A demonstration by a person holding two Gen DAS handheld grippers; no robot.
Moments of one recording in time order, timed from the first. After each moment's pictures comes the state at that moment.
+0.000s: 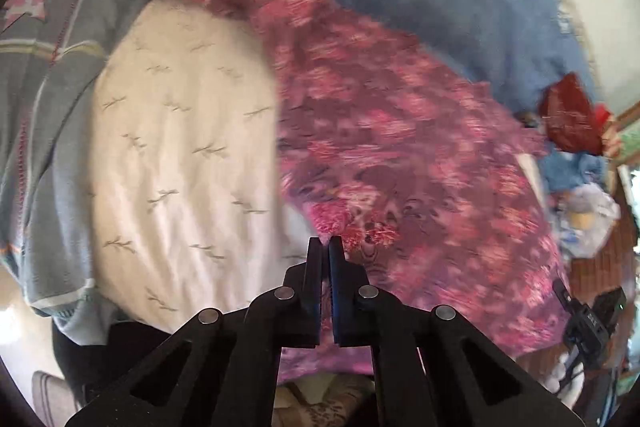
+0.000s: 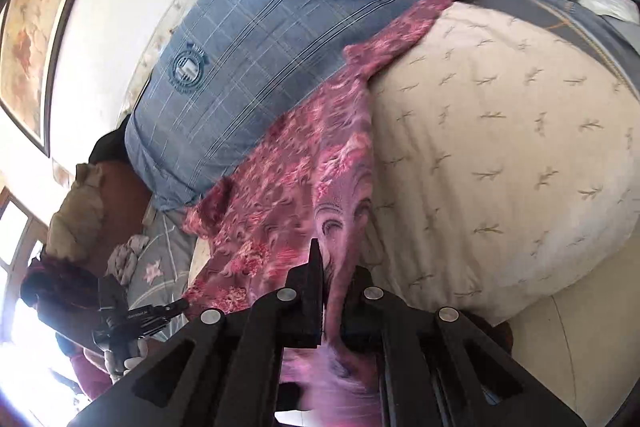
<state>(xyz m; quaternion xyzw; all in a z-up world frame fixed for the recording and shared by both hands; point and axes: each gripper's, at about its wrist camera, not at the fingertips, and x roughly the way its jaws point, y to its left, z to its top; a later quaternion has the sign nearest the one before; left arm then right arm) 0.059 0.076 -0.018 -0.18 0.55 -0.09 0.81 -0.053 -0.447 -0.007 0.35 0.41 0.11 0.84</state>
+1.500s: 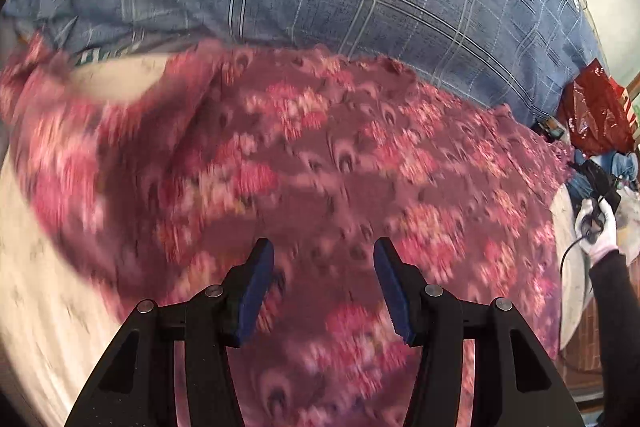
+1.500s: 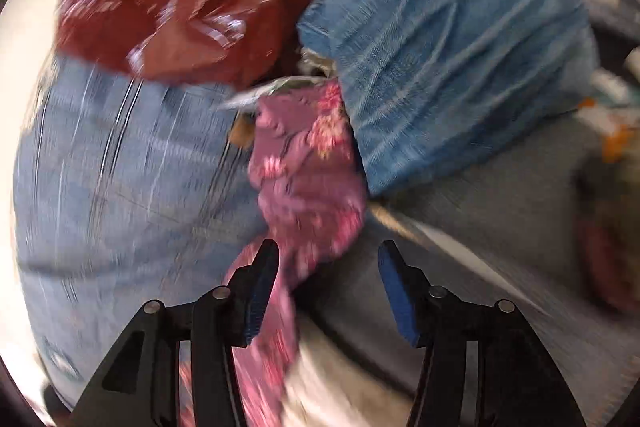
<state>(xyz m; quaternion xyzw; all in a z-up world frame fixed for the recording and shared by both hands) 0.249 -0.027 -0.071 -0.10 0.51 -0.14 0.84 0.264 -0.677 -0.091 0.50 0.30 -0.17 0.79</state>
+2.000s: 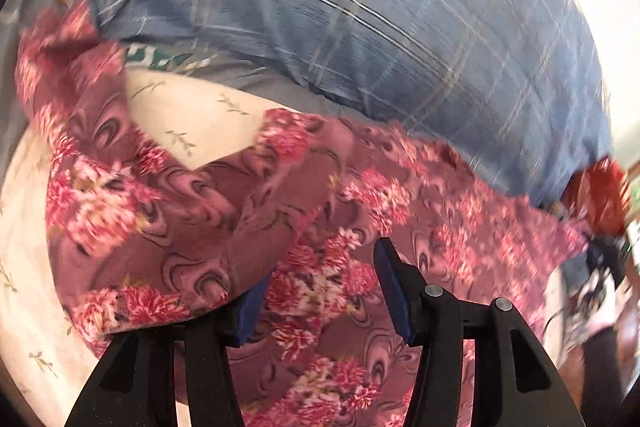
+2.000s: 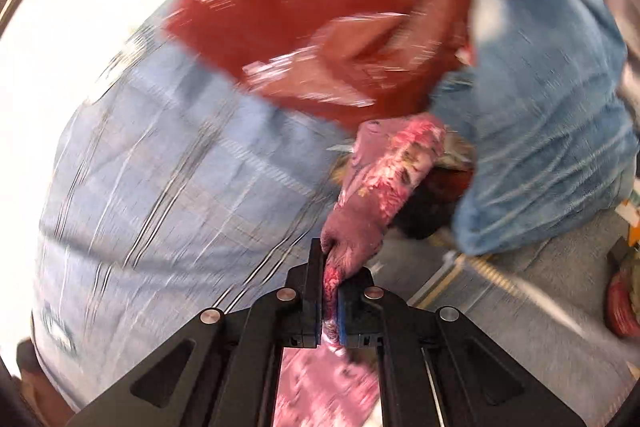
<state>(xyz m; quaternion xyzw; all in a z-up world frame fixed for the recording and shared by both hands) 0.283 0.054 -0.082 -0.23 0.47 -0.11 0.85 0.273 -0.624 -0.006 0.39 0.26 -0.12 0.88</state>
